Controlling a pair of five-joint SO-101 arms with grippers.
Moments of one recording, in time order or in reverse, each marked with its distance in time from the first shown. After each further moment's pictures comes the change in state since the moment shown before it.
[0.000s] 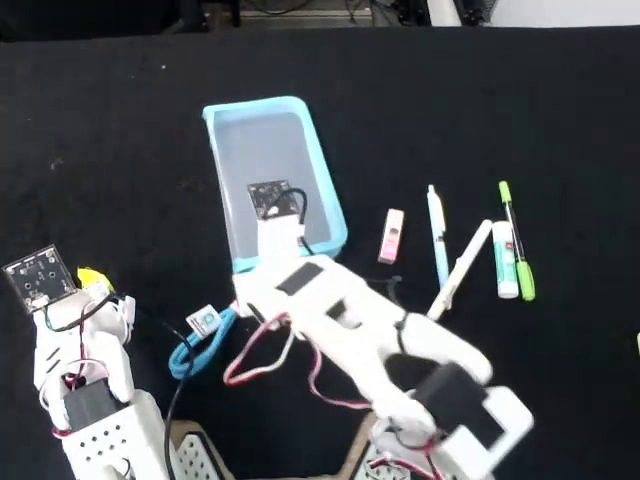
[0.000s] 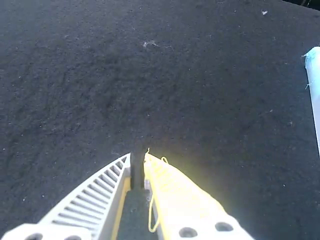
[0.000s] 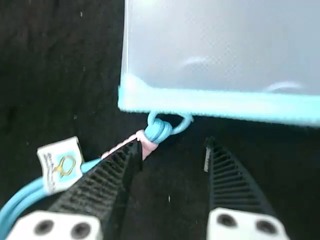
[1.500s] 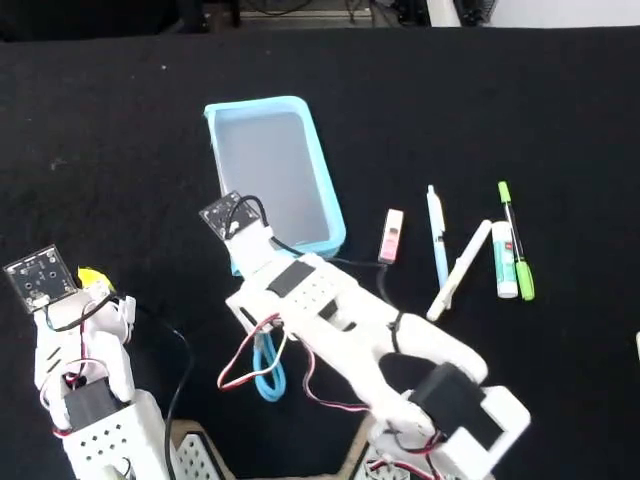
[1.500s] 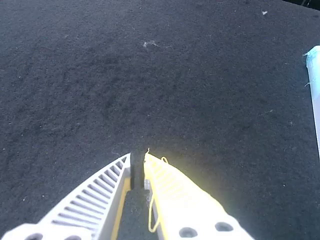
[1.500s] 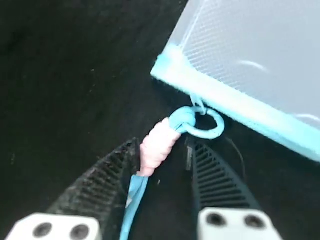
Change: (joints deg) left arm 0.0 0.0 0.0 0.0 0.0; right arm -2.3 -0.8 -1.8 5.5 20.7
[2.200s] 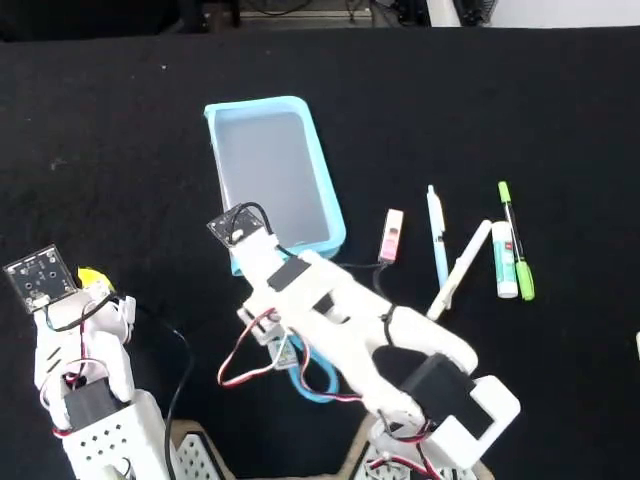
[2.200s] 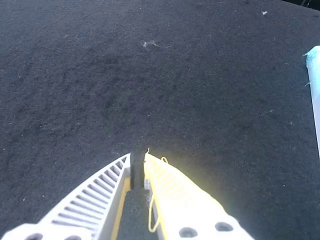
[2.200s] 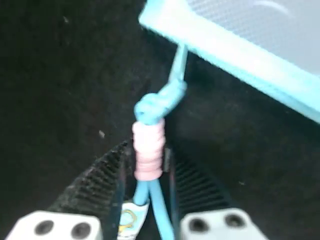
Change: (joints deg) left arm 0.0 0.0 0.0 0.0 0.0; right arm 2.0 3.3 -1.5 10.3 4.3
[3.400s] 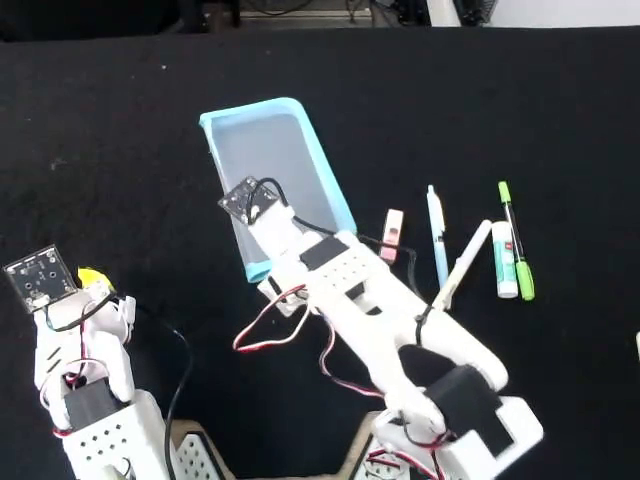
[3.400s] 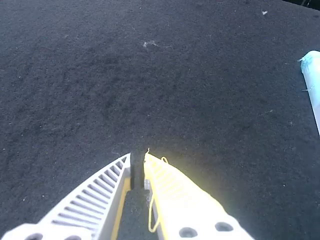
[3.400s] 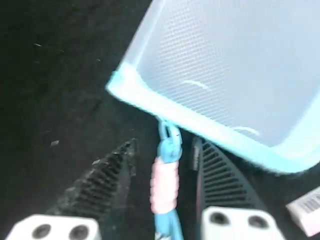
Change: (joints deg) left arm 0.0 0.0 0.0 0.0 0.0; right arm 8.5 -5.8 0.4 -4.9 14.8
